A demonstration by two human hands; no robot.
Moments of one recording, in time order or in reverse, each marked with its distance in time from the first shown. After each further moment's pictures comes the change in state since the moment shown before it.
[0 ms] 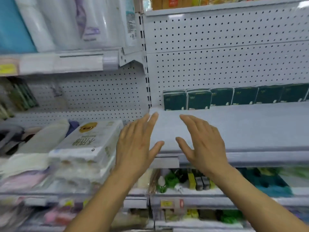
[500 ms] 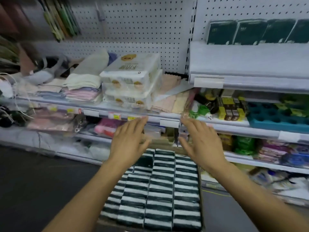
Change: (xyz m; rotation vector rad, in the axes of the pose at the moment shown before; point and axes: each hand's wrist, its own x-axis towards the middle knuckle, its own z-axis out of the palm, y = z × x) left_hand -0.275 -0.073 -0.074 0.018 -0.440 -0.234; right_hand -0.192 -0.158 0.014 0.128 -0.366 -0.111
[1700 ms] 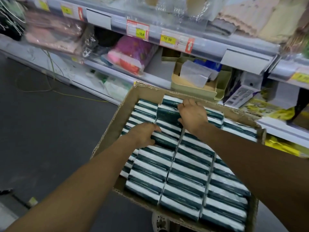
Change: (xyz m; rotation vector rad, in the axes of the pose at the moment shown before) left_hand -0.077 -0.127 0.268 -0.365 -0.944 -0.319; right_hand 0.023 -0.048 0.340 -0.177 -0.689 -0.214
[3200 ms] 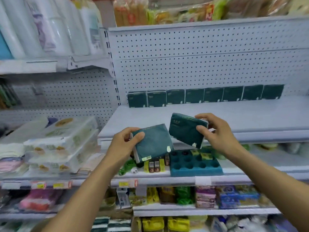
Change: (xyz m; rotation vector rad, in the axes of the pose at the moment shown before) left_hand -0.169 0.546 -0.174 -0.889 0.641 0.663; right_hand -0.438 0.410 -0.316 0.876 1.003 0.349
